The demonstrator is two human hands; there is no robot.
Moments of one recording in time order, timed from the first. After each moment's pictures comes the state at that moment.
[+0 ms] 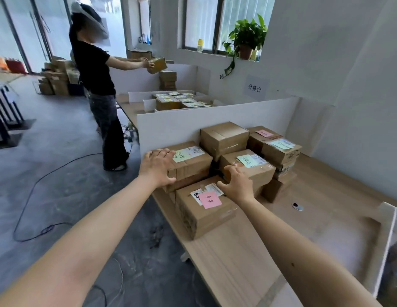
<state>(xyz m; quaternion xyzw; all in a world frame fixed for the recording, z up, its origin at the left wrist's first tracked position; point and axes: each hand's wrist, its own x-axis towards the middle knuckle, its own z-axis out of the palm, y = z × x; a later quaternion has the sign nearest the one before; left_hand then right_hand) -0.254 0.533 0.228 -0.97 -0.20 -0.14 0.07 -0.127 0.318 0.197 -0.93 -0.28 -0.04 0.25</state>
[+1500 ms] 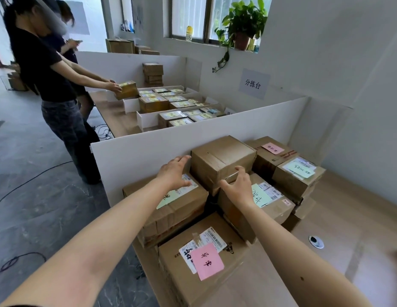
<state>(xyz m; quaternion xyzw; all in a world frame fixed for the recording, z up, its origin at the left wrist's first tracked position) -0.008 0.618 0.204 -0.98 -0.15 -0.06 -0.15 0.071 0.419 0.180 -0.90 -0.17 0.00 0.41</state>
